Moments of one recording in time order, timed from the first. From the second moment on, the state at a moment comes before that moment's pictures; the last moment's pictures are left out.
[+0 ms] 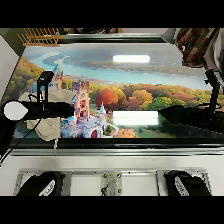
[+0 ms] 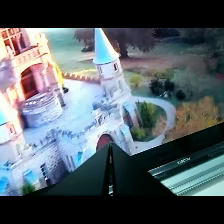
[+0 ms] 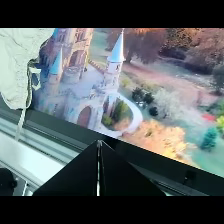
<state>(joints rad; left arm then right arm) -0.15 -0.87 0.95 1.18 -1.12 -1.46 -0.09 -0.64 0.93 -0.78 1.29 1.41</state>
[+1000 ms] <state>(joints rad) 0.37 -1.12 1.10 1.55 -0.97 -1.59 -0.09 -0.64 0.93 -0.78 1.29 1.41</state>
